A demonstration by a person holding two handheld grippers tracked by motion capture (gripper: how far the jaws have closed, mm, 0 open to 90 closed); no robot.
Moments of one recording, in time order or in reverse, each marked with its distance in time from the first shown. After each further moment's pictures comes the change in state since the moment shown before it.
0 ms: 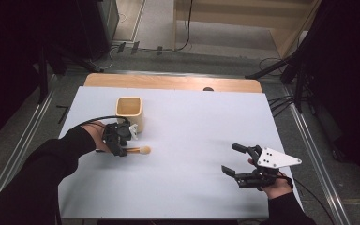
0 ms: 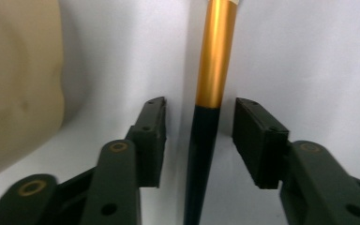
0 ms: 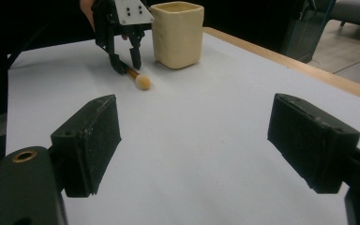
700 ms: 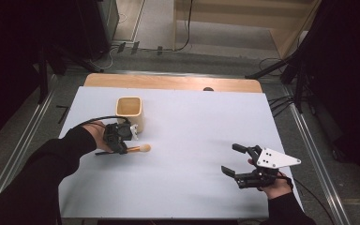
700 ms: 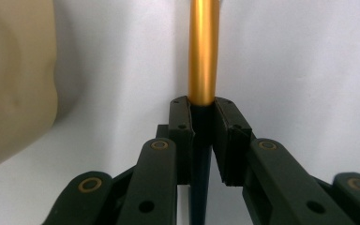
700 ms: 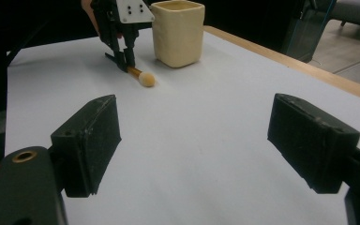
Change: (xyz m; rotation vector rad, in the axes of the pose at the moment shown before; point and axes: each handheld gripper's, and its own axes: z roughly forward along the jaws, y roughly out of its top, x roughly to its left) left arm 0.000 0.002 0.000 0.017 -0.021 -0.029; right arm 0.001 0.000 0.000 0.007 0.001 -0.003
